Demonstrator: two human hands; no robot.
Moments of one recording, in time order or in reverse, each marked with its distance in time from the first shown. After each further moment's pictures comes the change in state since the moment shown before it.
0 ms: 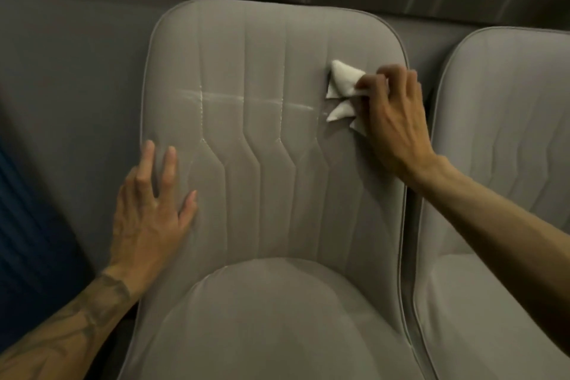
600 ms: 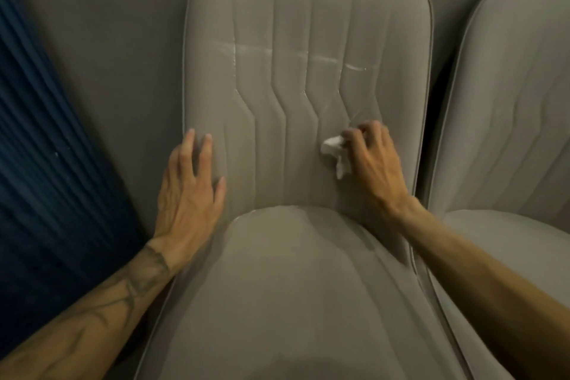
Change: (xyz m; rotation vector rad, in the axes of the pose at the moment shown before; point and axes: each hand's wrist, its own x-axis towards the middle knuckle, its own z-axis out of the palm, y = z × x) left_hand -0.050 0.024 -0.048 0.012 -0.271 -0.080; right_hand -0.118 -0.082 -0.004 0.217 -0.326 0.078
